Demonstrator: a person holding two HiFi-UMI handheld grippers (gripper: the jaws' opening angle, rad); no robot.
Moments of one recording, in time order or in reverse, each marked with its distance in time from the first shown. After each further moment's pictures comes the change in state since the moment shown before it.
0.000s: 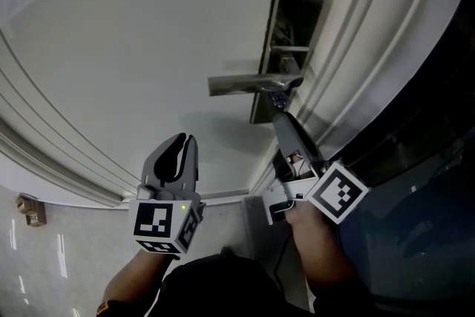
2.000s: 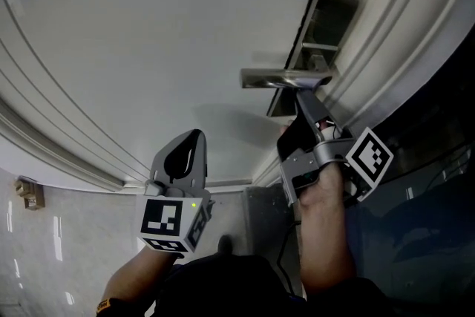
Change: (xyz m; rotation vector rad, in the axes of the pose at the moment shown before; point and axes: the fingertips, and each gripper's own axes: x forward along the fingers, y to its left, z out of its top) left arm -0.014 0.009 -0.004 -0.044 0.030 0.011; right arm 0.028 -0.005 0.010 0.552 -0.057 -0.077
